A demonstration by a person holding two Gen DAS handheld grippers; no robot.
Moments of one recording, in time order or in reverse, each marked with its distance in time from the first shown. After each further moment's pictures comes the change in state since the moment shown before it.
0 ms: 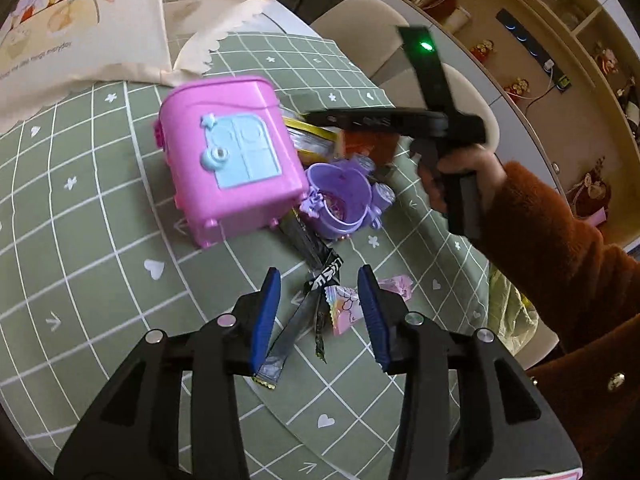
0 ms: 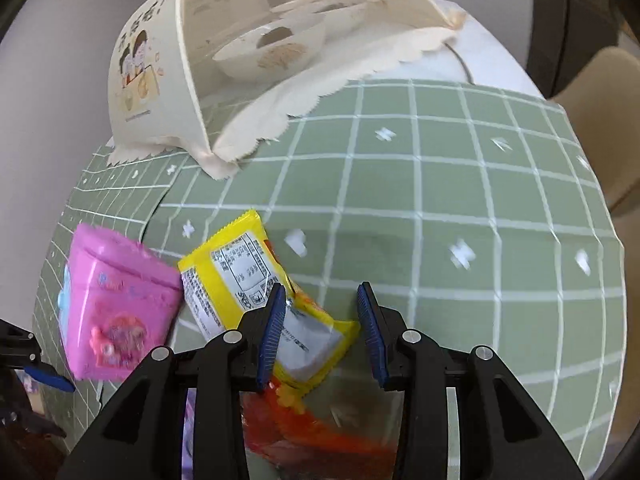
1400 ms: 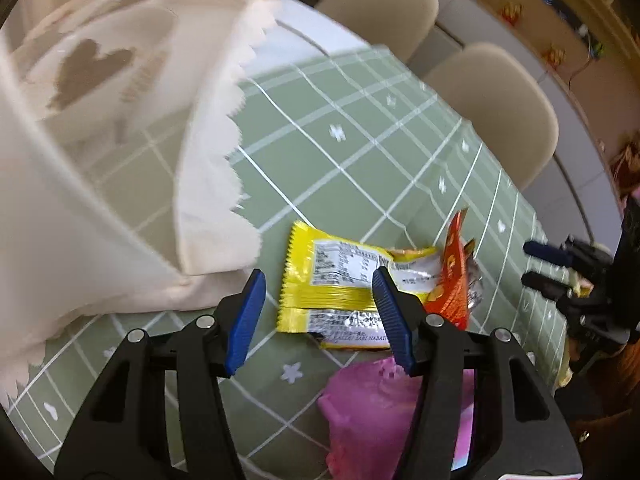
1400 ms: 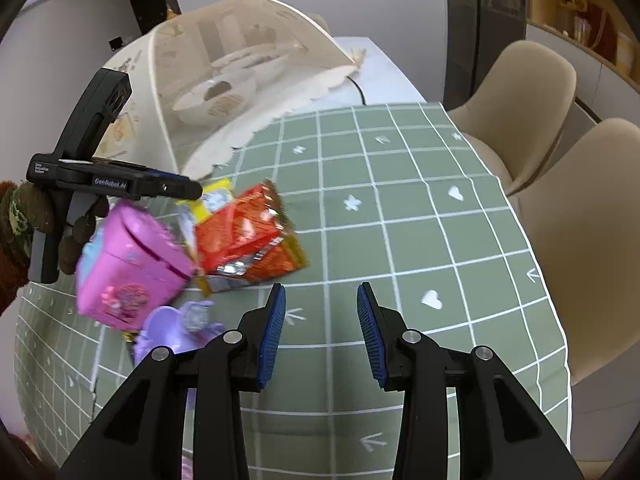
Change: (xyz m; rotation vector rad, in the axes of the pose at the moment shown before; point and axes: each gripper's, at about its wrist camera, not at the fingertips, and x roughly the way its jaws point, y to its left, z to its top) left arm 0.119 0.073 0.194 0.195 0.158 0.109; right arm -0.066 -0.013 -0.050 0.152 -0.169 -0.172
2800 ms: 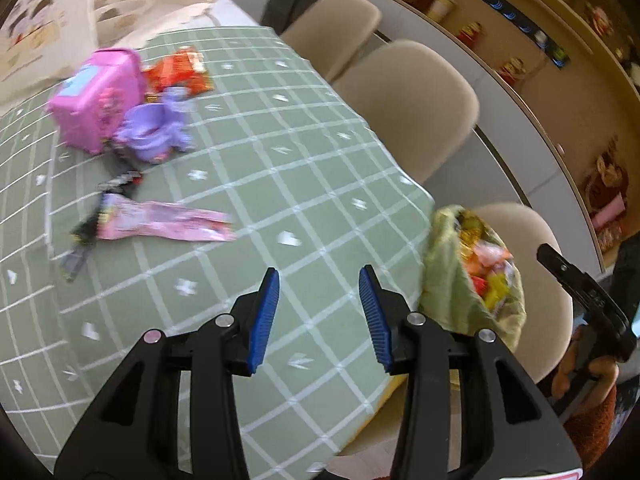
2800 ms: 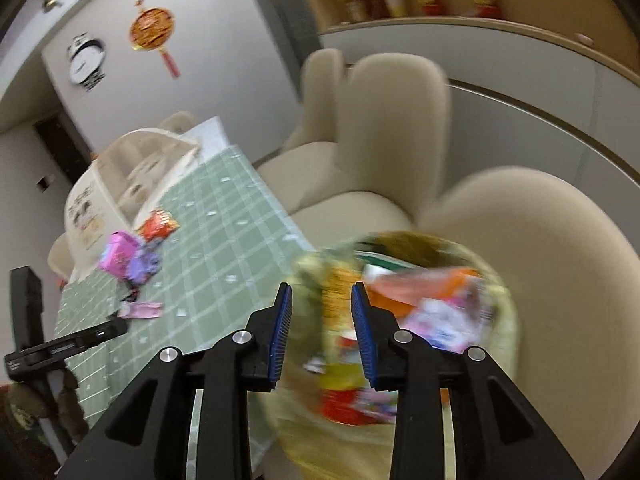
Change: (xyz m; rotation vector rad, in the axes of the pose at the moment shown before) left arm -0.060 -0.292 -0.216 -0.225 -0.215 0.001; right arm -0.286 -0.122 -0.239 0.409 -0.226 -0.142
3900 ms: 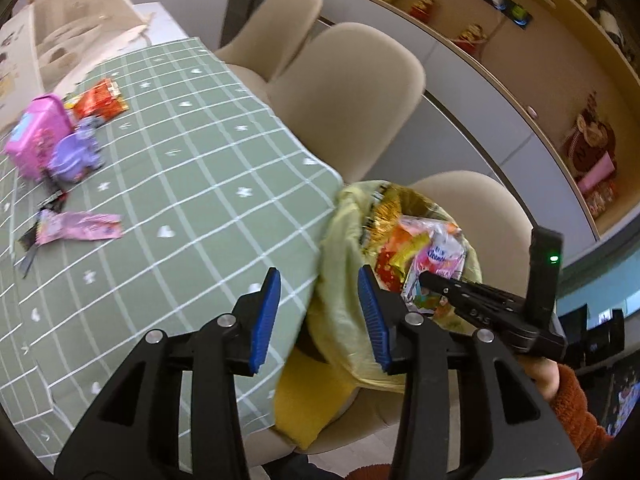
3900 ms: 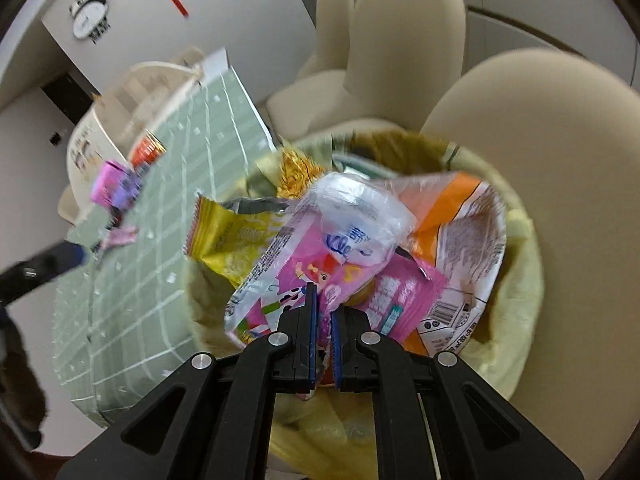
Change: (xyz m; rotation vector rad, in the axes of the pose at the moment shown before) left arm 0.008 -0.128 -0.022 0.116 0.014 -0.014; right arm 0.062 -0.081 -0.049 -0.001 0.278 0.026
